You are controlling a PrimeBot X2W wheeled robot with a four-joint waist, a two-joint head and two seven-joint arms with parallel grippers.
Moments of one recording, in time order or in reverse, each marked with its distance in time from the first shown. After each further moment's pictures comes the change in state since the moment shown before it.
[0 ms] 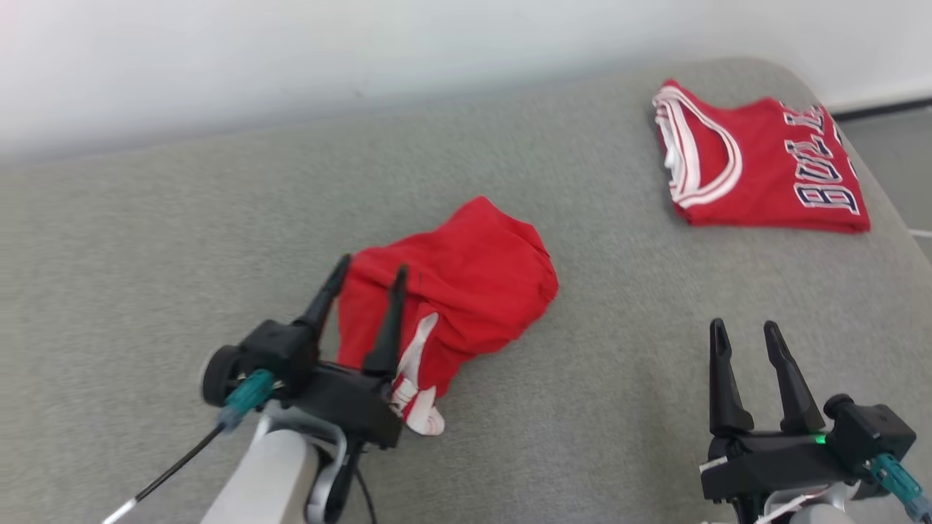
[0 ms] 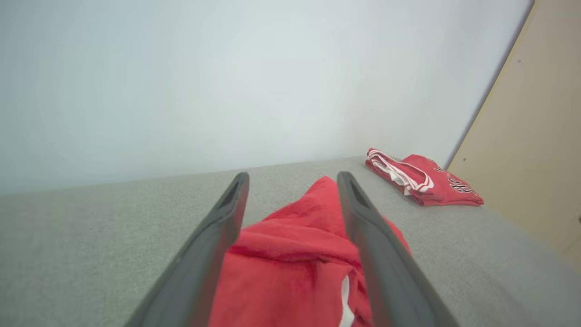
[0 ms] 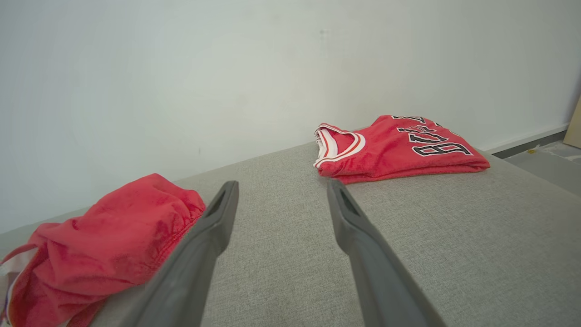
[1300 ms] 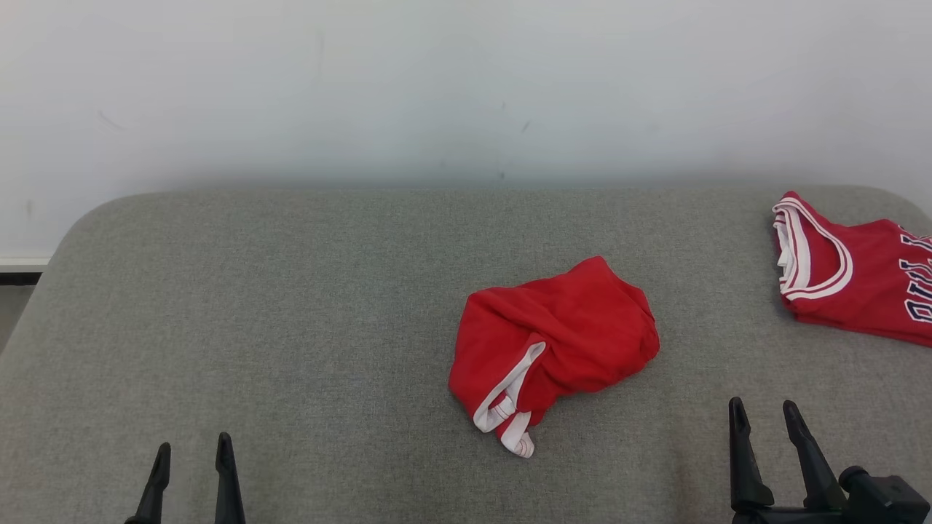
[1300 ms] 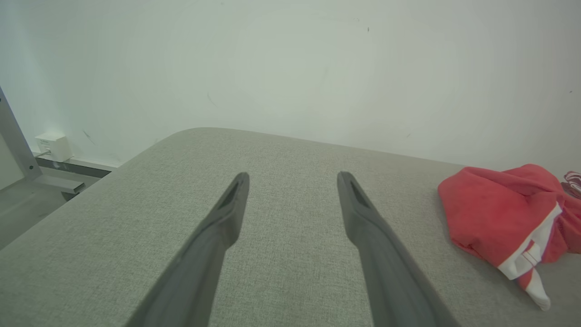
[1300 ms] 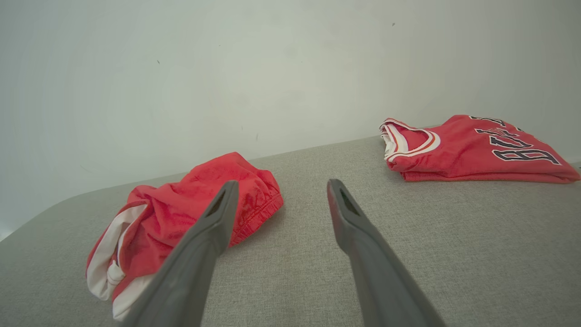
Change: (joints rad) left arm 0.541 0.014 0.414 -0.277 0.126 0.039 -0.004; right arm 0.184 -0.005 -0.043 -0.051 -0.032 0.000 0.033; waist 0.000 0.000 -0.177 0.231
